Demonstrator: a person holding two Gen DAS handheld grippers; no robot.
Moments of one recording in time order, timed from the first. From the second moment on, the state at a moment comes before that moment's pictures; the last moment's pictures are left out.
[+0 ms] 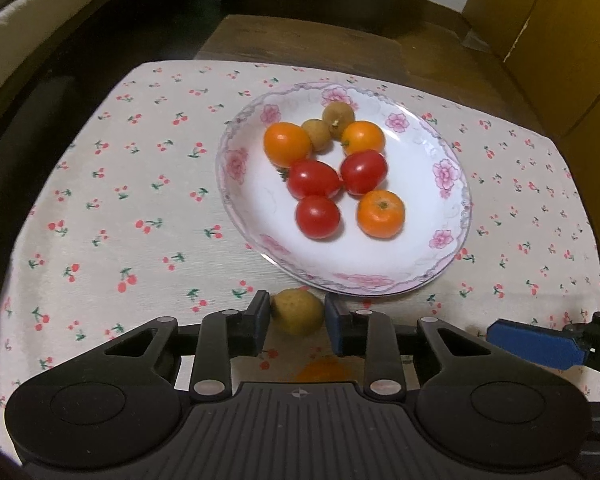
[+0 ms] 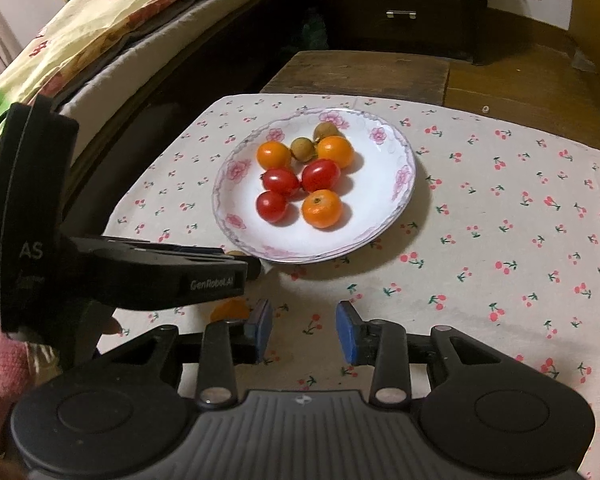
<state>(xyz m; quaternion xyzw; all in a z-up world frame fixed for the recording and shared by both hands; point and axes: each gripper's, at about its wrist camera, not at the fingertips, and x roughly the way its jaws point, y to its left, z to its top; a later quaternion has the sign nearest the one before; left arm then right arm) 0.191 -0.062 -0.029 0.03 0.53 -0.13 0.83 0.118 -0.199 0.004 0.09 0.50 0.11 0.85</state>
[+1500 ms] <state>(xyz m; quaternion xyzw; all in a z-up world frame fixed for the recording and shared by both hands) 0.189 -0.008 -0.028 0.00 0.54 -0.10 0.83 0.139 -0.142 -0.037 0.07 0.52 0.17 0.83</state>
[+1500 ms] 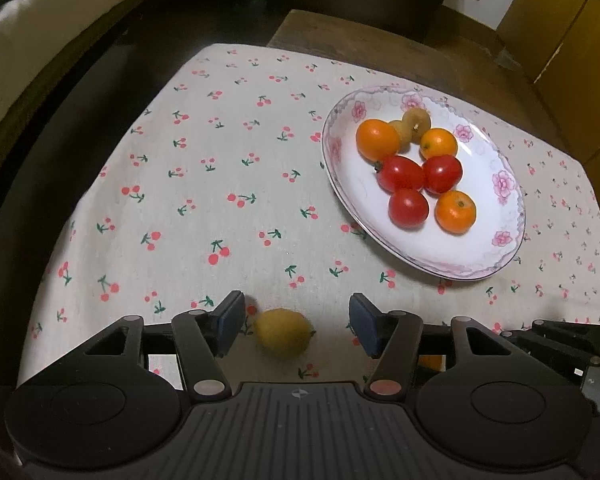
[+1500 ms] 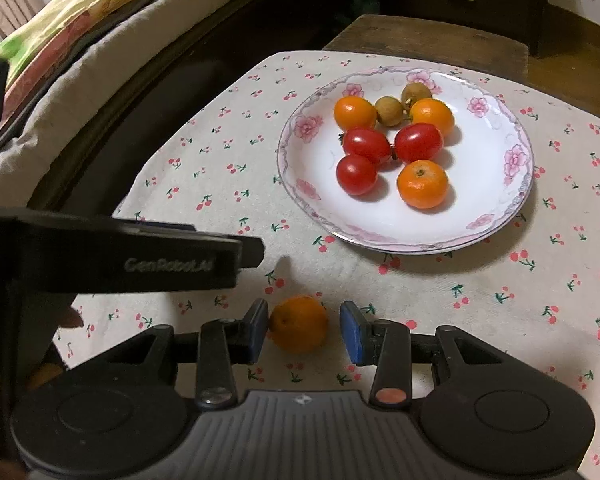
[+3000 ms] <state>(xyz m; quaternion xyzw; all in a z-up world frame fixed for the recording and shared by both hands) 0.134 -0.050 -0.021 0.08 0.53 -0.14 0.83 0.099 -0.184 -0.007 0.03 0.51 0.09 0.86</state>
